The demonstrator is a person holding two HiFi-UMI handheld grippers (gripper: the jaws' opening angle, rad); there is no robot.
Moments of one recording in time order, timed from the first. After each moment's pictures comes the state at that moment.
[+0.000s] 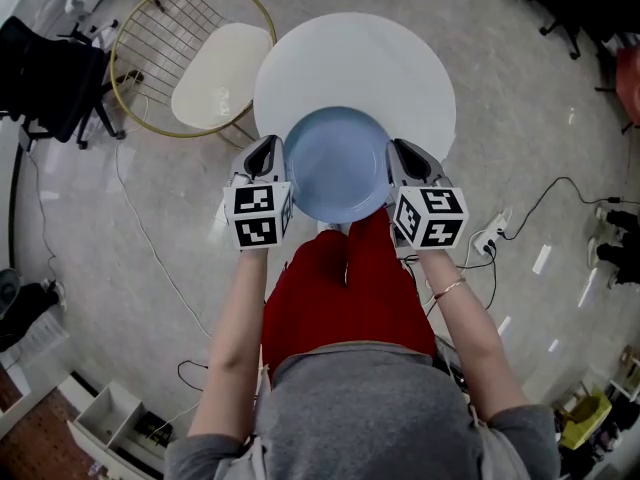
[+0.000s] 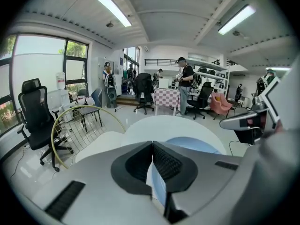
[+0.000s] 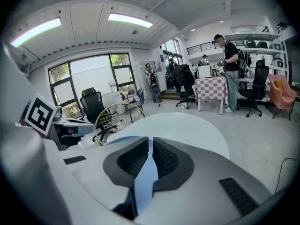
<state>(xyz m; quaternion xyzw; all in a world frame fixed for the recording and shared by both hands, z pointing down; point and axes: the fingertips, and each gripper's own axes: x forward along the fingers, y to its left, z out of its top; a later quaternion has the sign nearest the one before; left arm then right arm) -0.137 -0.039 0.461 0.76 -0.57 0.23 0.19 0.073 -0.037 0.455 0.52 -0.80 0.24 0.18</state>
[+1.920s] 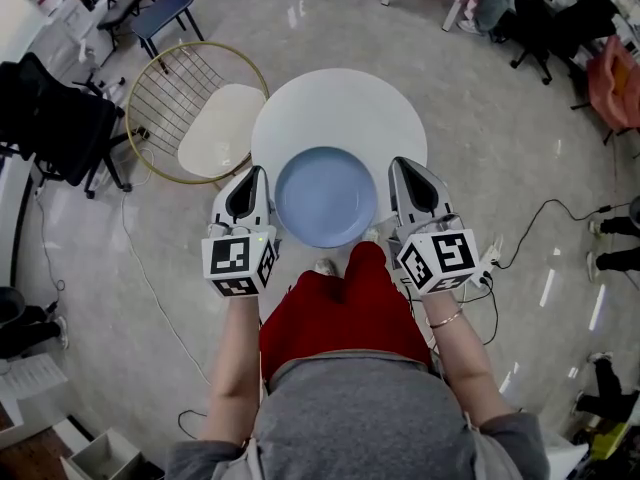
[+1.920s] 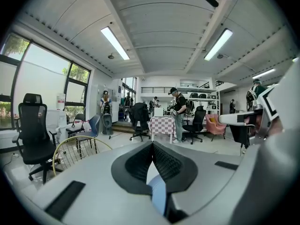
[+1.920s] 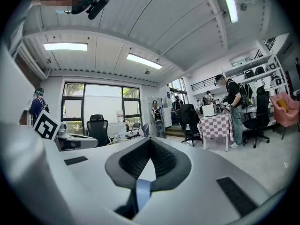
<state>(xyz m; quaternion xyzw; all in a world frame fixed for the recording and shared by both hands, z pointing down) -0.132 -0.004 0.326 0.80 -0.59 0.10 0.08 0.086 0.002 0.295 0.53 -0.84 0.09 0.01</state>
